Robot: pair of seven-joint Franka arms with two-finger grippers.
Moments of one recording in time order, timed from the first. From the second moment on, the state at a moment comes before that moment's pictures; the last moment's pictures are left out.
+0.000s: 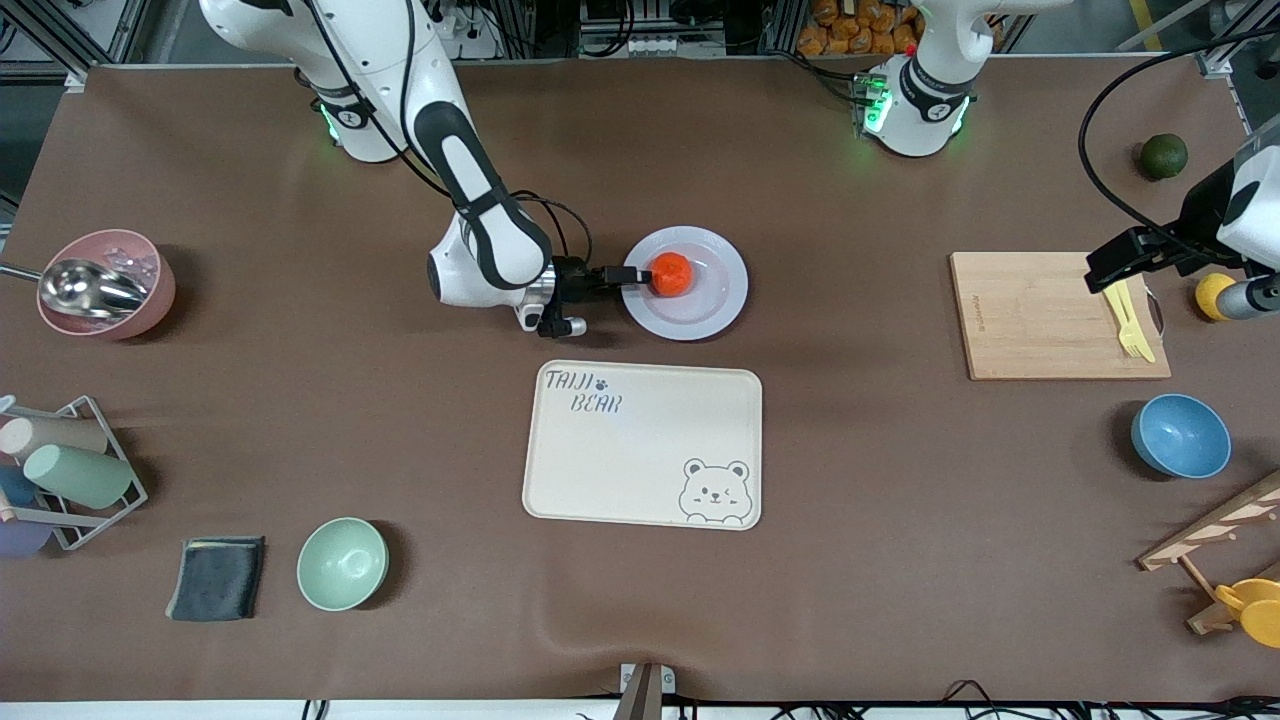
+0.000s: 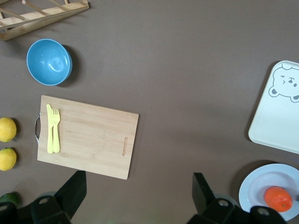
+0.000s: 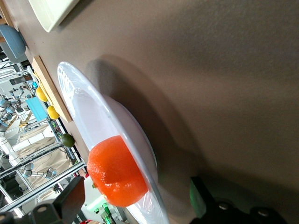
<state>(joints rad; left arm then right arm) -0.03 0.05 -0.04 -1.50 0.04 1.52 -0.25 0.76 0.58 -0.06 -2.13 1.74 2.21 -0.62</state>
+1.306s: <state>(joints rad) -0.03 0.05 -0.05 -1.49 0.04 1.51 -0.25 0.83 0.58 -0.06 -2.14 1.74 2.24 -0.70</state>
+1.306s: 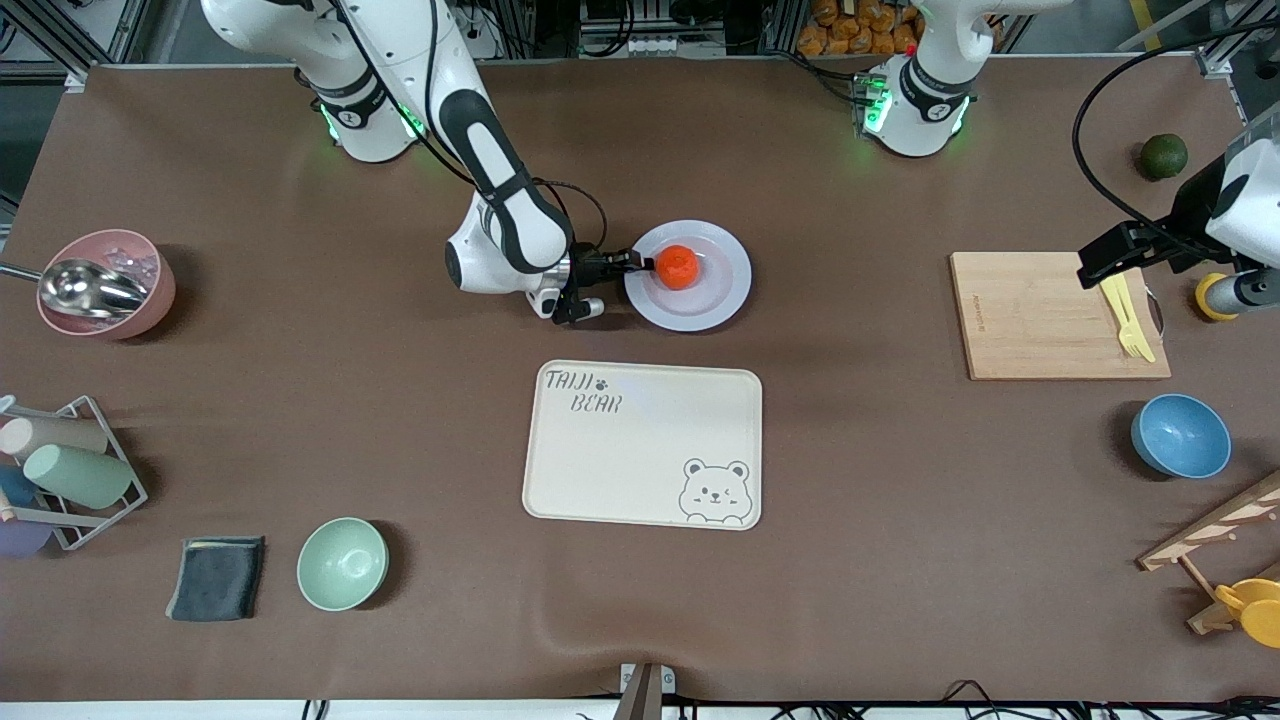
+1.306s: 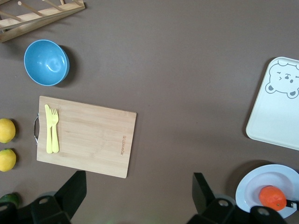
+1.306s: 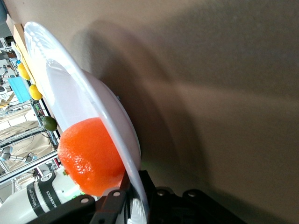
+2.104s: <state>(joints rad) -0.03 0.05 -0.06 -1.49 0.04 1.51 -0.25 0.73 0.47 -0.07 -2.01 1.66 2.24 -0.39</state>
